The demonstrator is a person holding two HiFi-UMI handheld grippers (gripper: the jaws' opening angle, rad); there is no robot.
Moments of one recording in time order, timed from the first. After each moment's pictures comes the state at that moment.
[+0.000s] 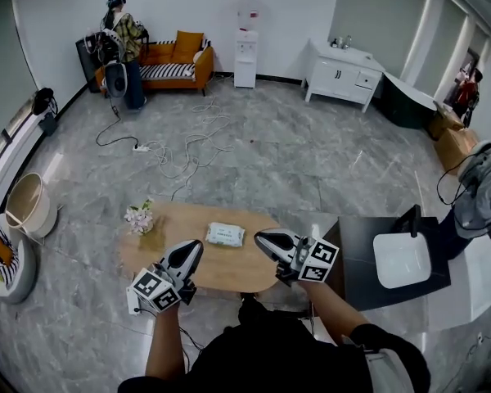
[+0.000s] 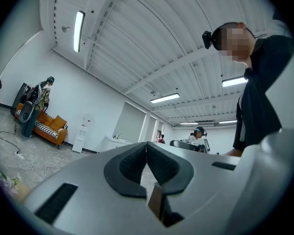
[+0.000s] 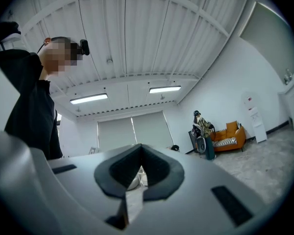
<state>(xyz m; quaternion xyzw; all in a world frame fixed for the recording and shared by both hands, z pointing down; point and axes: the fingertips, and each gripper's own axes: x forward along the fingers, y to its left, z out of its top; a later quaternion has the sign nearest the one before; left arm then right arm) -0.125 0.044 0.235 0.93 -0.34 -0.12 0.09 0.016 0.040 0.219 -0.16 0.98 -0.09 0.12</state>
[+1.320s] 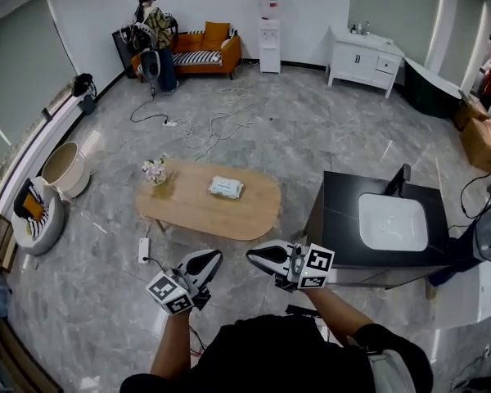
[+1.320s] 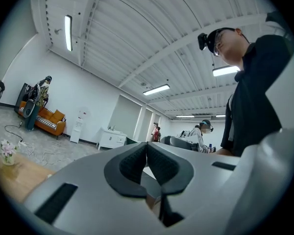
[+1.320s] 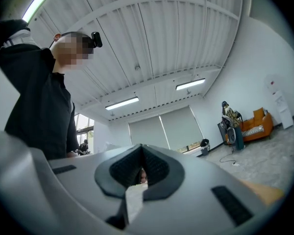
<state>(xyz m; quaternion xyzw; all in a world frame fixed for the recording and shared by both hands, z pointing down) 0.093 0.364 0.274 0.93 -0.35 -0.08 0.10 0.168 0.369 0.252 0.00 0.99 -0.09 0.13</state>
